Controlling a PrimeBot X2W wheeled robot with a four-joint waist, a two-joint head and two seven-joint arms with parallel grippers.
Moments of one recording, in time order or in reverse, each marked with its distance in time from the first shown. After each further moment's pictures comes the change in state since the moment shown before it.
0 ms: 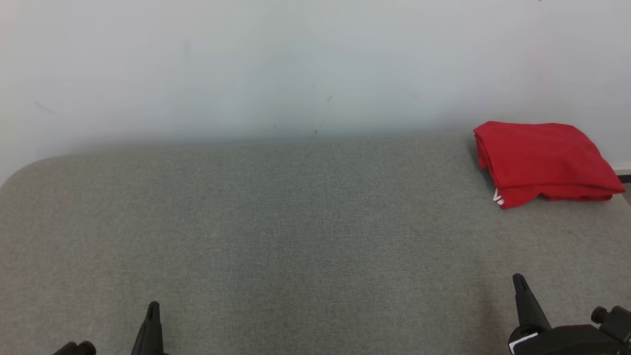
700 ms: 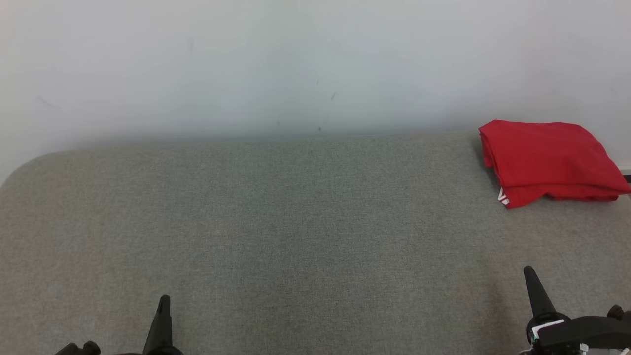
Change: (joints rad) left arm -0.021 -0.062 0.032 0.026 -0.181 -0.071 0.014; right arm -0.030 -0.003 -0.060 0.016 0.245 0.000 0.079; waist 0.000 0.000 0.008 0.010
